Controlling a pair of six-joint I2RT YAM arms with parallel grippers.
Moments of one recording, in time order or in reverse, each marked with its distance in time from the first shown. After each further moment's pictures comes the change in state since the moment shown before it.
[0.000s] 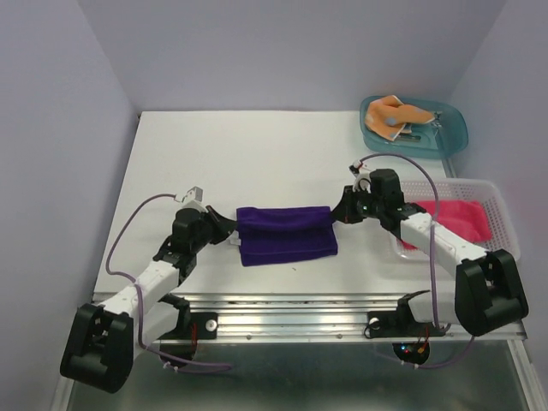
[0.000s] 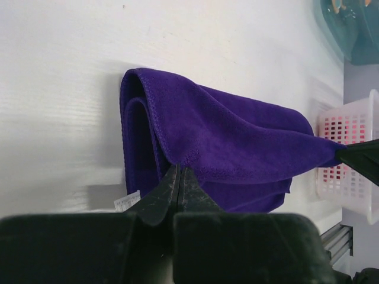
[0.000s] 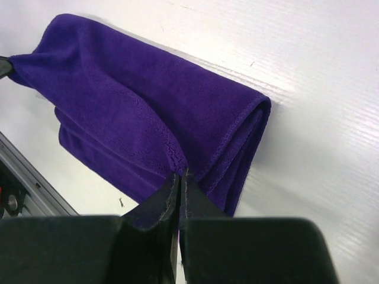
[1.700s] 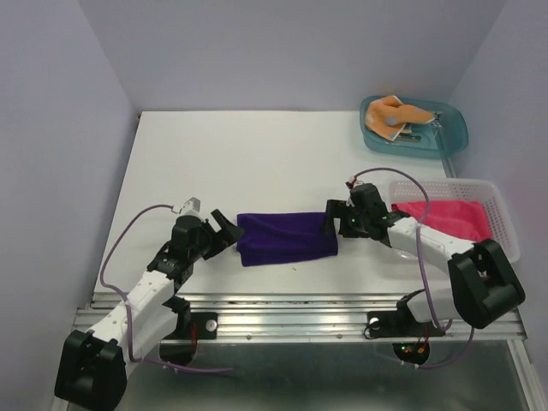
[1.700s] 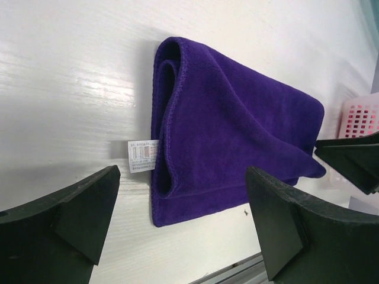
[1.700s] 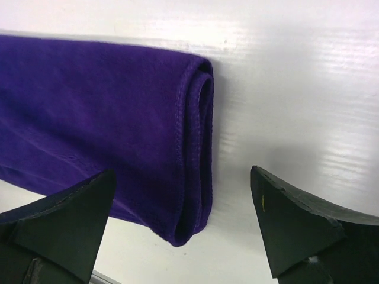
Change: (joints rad) left arm -0.037 -0.201 -0.008 -0.311 -0.051 -0.058; right arm 0.123 -0.005 -0.074 -0.068 0.330 0.201
